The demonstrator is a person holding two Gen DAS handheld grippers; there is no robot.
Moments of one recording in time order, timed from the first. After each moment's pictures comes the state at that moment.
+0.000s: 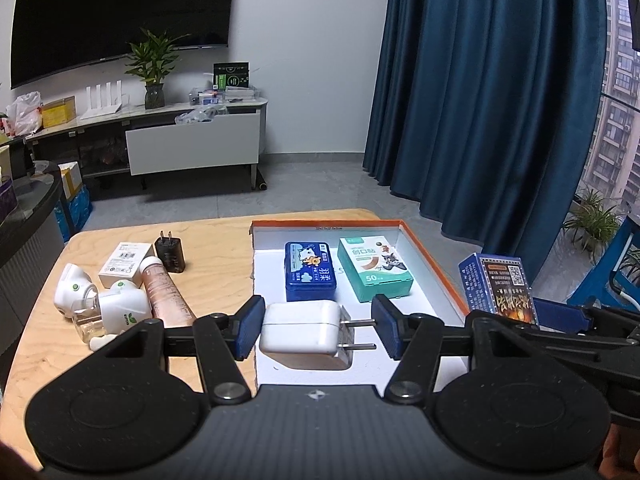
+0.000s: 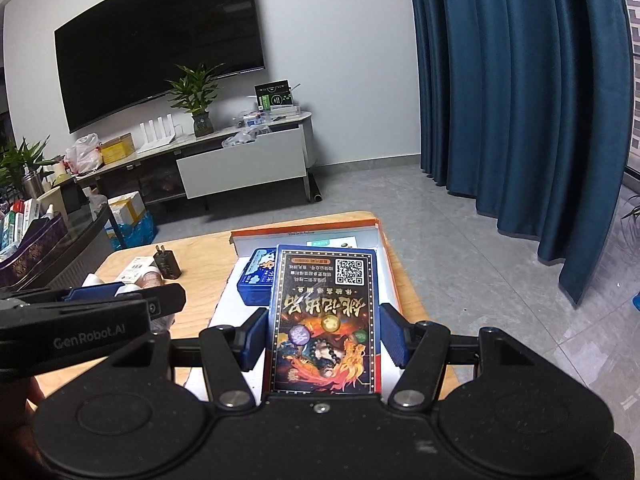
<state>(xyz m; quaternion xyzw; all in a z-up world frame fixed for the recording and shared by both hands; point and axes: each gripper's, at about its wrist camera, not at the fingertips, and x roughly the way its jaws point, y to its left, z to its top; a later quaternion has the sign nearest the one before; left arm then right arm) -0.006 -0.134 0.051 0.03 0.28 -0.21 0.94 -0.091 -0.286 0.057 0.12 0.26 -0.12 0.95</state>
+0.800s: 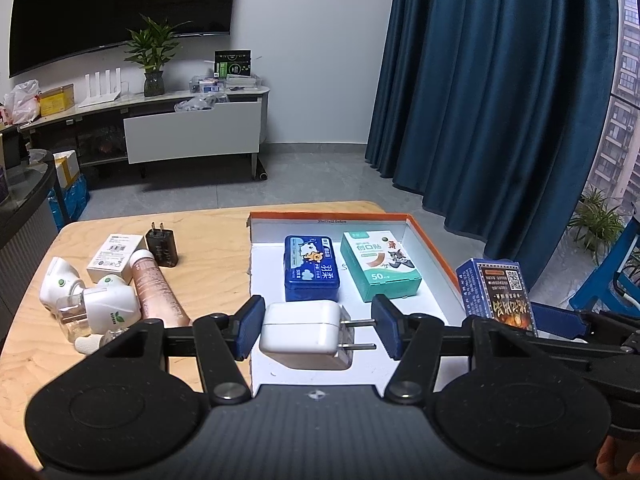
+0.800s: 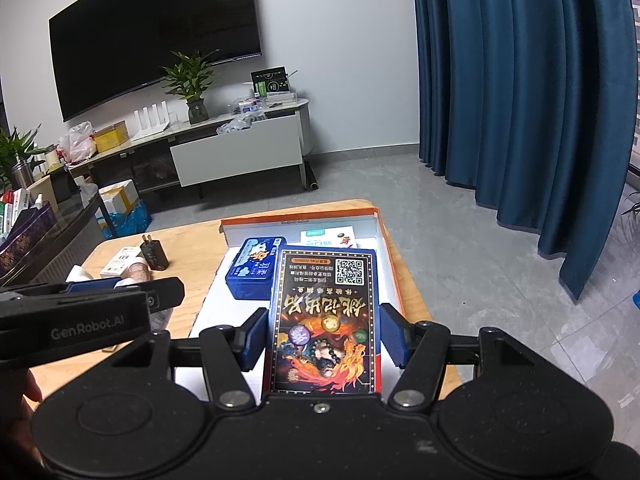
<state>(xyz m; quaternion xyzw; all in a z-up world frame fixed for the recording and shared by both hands) 0.011 -0.142 0.044 0.02 0.29 -0.21 0.93 -0.070 -0.293 0.045 0.11 0.28 -0.13 0.95</state>
